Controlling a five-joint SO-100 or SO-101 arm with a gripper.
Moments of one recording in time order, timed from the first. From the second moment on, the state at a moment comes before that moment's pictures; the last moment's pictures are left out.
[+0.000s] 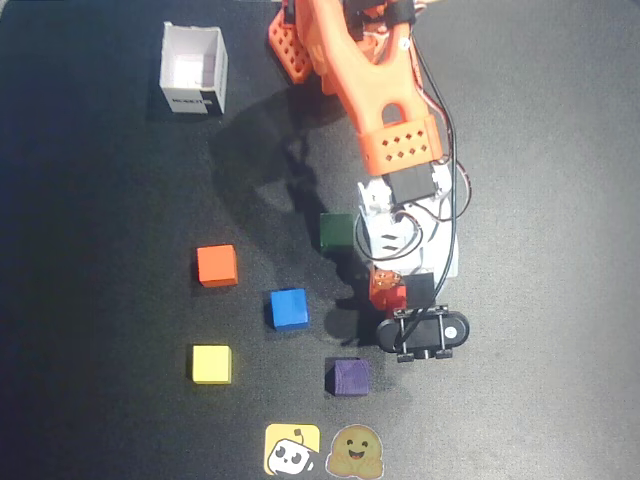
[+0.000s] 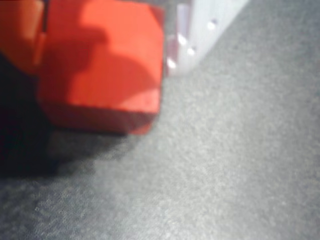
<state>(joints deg) -22.1 87.2 120.1 37.2 105.1</state>
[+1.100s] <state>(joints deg) -17.8 93.9 120.6 43.0 105.2</state>
